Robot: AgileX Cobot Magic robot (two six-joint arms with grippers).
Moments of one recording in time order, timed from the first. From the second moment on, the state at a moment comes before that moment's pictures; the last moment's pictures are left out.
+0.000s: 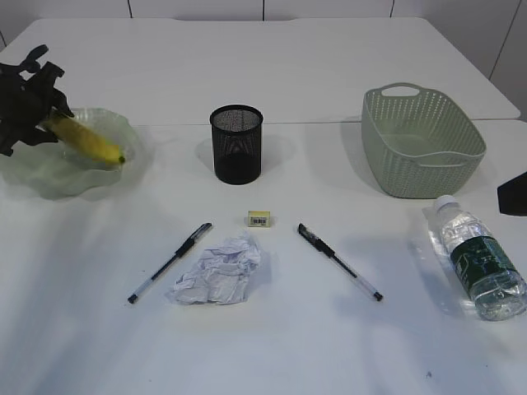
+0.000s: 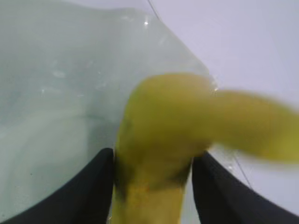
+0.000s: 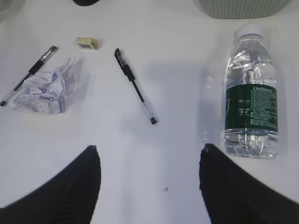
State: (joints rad) left arm 0.07 2.23 -1.68 -0.39 0.36 -0.70; right arm 0.06 0.98 -0.80 0.37 0.83 -0.18
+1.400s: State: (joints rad) left arm -0.03 1.91 -1.69 -0.11 1.08 -0.09; right arm 0.06 0.98 -0.80 0.37 0.96 -0.18
